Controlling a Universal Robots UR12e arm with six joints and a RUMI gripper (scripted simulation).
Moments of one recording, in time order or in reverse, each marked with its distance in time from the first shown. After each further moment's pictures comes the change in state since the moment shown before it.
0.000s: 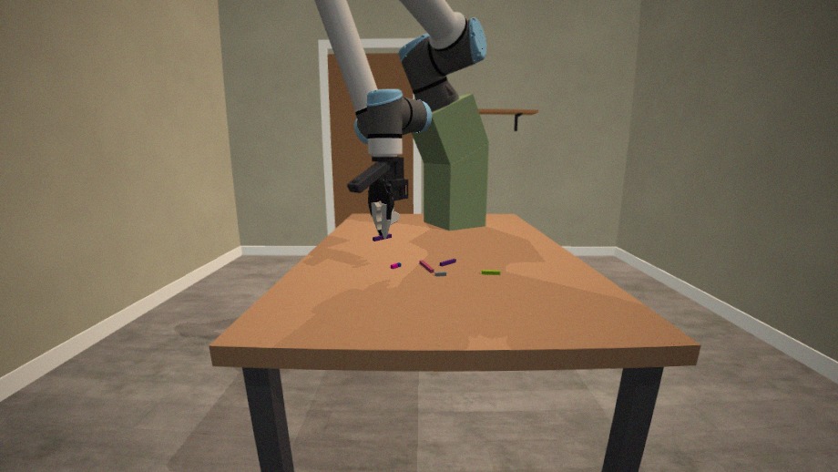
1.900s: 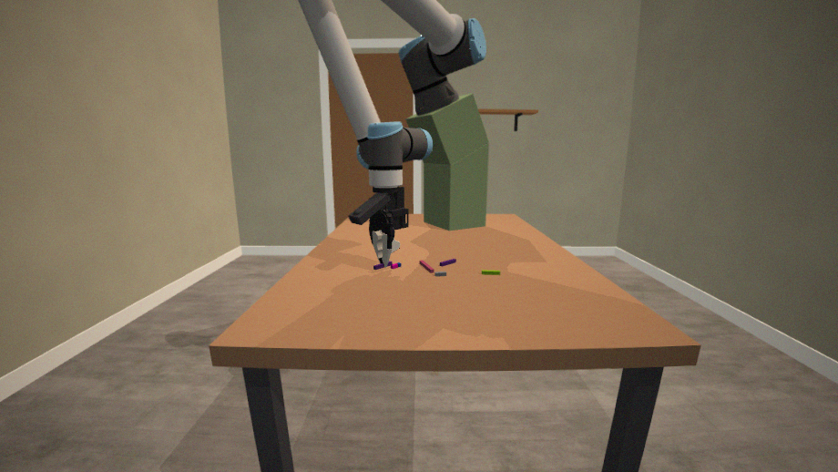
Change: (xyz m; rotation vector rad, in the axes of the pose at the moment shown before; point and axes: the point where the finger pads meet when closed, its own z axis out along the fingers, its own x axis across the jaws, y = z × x) arm 0.000 0.000 0.080 0.000 0.000 0.000
